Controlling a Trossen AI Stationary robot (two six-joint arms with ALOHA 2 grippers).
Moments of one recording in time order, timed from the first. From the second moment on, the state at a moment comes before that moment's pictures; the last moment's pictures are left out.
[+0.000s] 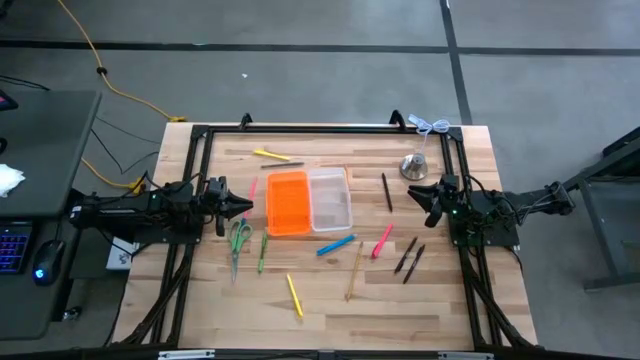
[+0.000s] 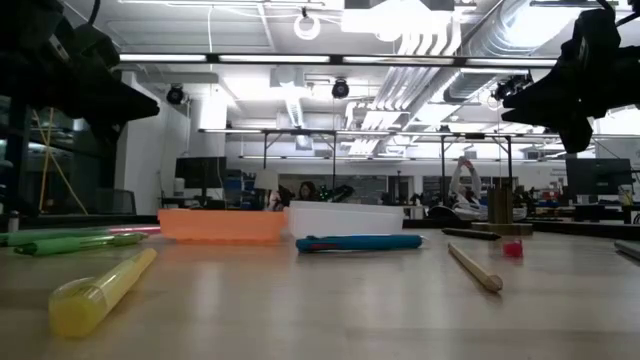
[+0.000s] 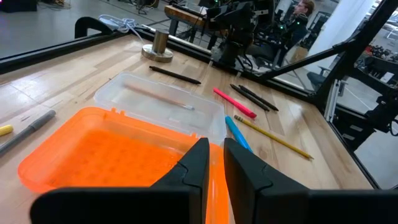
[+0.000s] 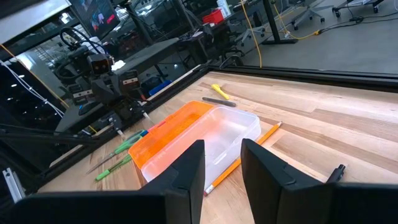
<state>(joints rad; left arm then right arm) 0.02 0.03 0.09 -0.21 -0.09 -0.33 0.21 0.01 0.10 -0.22 0.63 0.58</state>
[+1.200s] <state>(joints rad) 0.02 0.03 0.08 -0.07 -0.08 -0.57 0.21 0.01 0.10 -0.22 0.64 0.58</state>
